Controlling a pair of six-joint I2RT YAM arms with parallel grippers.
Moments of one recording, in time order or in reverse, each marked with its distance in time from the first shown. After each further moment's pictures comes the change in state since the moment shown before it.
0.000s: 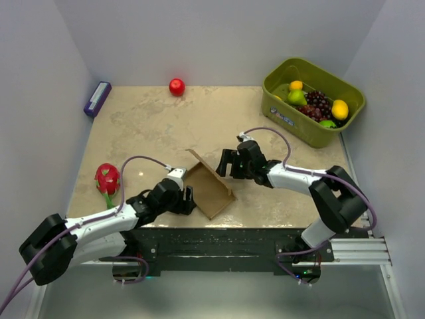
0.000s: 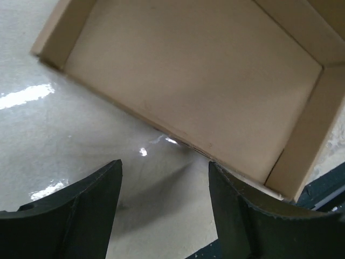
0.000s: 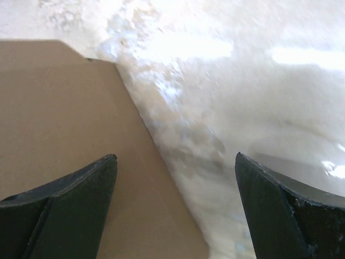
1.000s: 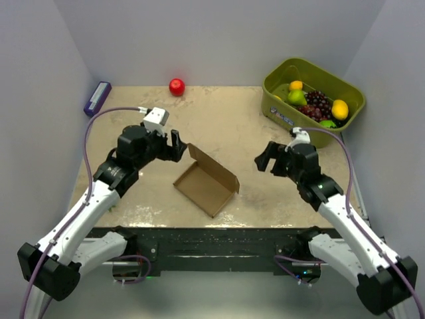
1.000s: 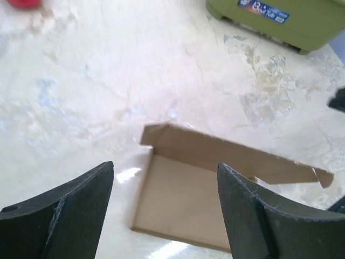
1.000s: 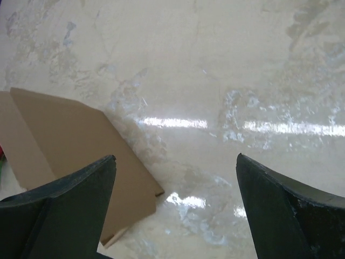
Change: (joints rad) left arm 0.332 -0.065 0.575 -0.230 0.169 0.322; right arm -0.249 -0.636 -0.033 -0.351 0.059 -0.156
